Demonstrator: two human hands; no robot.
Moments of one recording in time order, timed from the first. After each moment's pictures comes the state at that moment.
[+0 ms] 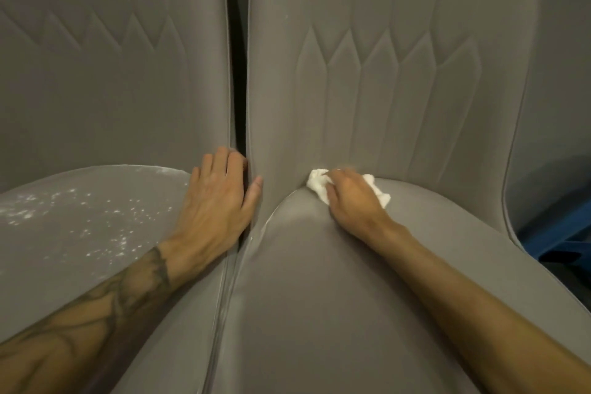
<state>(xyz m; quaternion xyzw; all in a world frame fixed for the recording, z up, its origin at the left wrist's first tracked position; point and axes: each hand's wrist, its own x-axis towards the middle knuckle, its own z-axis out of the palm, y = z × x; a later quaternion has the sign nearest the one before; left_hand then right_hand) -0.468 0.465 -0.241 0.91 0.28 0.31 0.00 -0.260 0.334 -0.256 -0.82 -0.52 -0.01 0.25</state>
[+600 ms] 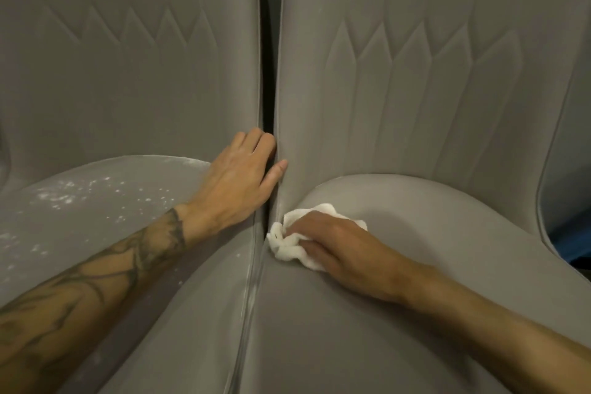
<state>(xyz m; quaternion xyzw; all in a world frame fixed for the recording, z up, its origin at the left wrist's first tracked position) -0.469 0.490 -0.221 0.94 0.19 0.29 0.02 -0.350 0.292 -0.228 -0.65 -0.70 0.13 0.26</state>
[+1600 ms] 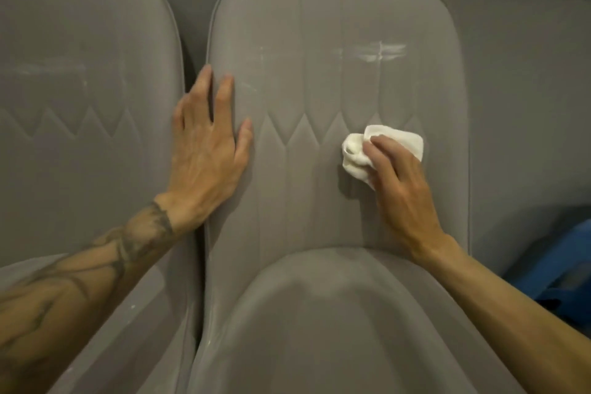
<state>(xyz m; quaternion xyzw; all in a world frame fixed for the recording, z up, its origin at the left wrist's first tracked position) -0.356 0.513 -0.107 0.83 0.22 0.51 -0.08 -0.150 0.290 -0.167 -0.70 -0.50 -0.43 0.27</state>
